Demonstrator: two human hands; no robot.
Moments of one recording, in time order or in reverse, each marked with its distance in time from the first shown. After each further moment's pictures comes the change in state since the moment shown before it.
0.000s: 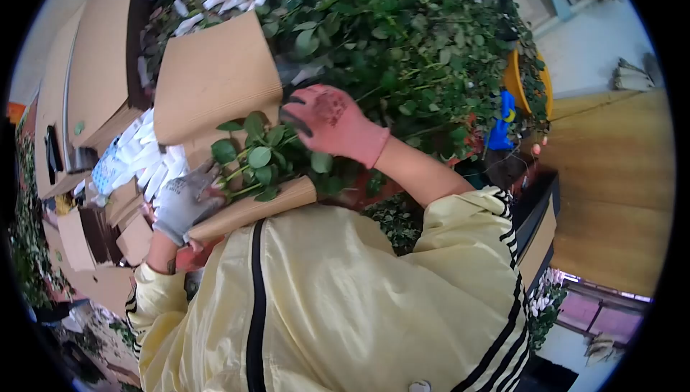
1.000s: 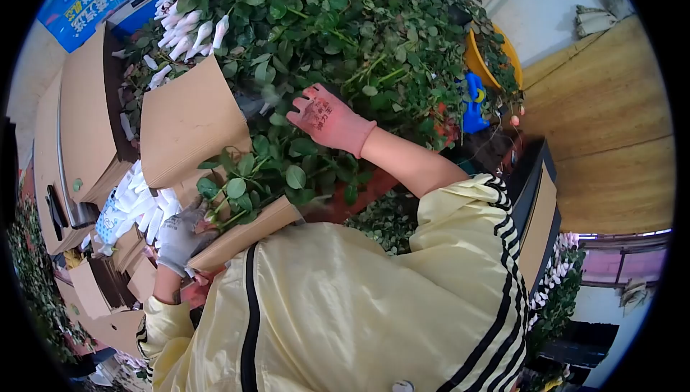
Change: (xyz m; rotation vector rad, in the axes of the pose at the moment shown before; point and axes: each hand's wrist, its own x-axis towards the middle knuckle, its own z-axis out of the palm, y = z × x) left_hand 0.008 0.000 -0.001 -0.015 -0.153 -0.096; right_hand -0.028 0.042 -0.018 -0.425 -0.199 0.053
